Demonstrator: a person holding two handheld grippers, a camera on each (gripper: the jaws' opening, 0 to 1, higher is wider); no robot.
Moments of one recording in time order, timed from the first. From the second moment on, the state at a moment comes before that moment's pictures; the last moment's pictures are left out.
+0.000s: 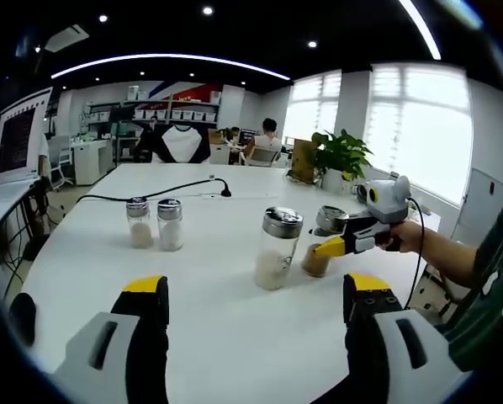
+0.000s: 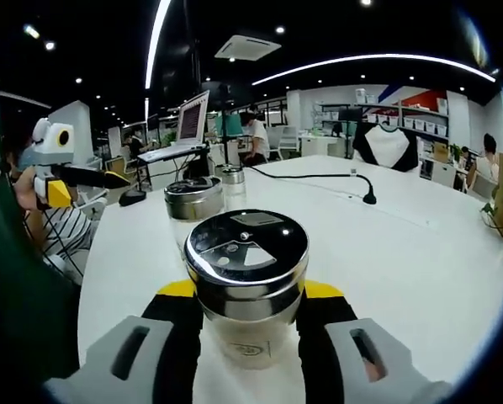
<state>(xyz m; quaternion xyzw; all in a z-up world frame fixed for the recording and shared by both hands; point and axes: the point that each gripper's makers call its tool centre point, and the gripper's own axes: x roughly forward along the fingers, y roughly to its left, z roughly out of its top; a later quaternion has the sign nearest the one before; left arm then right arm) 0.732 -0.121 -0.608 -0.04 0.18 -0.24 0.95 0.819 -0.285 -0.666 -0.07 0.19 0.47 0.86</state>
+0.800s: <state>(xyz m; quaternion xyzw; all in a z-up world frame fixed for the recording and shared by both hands) 0.732 -0.123 -0.607 -0.04 0.18 -0.24 0.95 0.823 -0.286 -0.665 -0.07 0.19 0.43 0.88</state>
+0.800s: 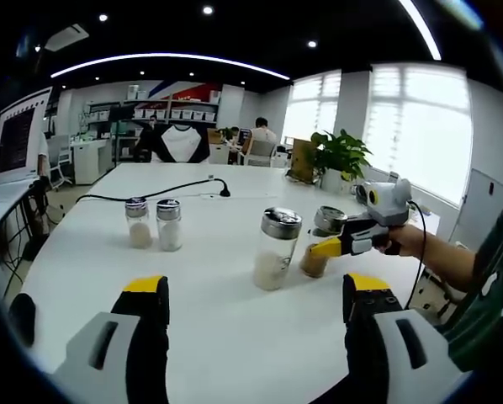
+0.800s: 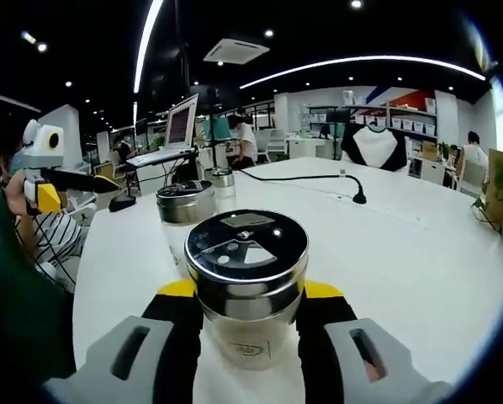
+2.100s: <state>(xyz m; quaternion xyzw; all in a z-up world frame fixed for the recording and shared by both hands) 0.728 -0.128 -0.606 -0.05 0.18 -0.24 0.95 0.830 -0.294 -0.667 -0.05 0.20 0.31 0.93</state>
